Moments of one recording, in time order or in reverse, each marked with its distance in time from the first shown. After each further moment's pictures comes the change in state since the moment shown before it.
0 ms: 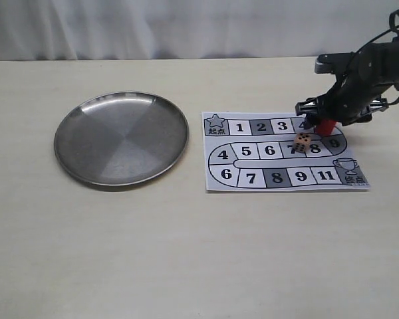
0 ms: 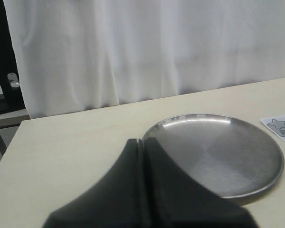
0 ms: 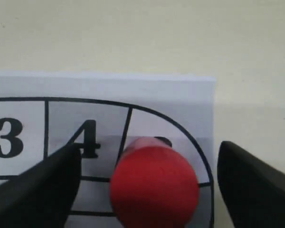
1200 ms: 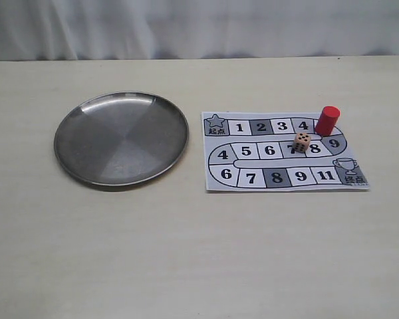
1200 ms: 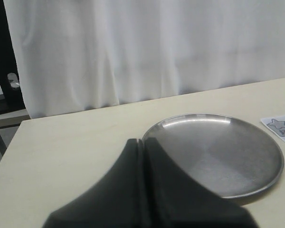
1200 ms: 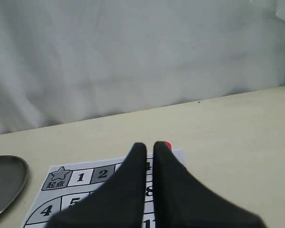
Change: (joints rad) left arm 0.000 0.000 0.000 0.000 0.000 0.000; right arm 0.000 -1.818 1.409 0.133 -0.632 0.054
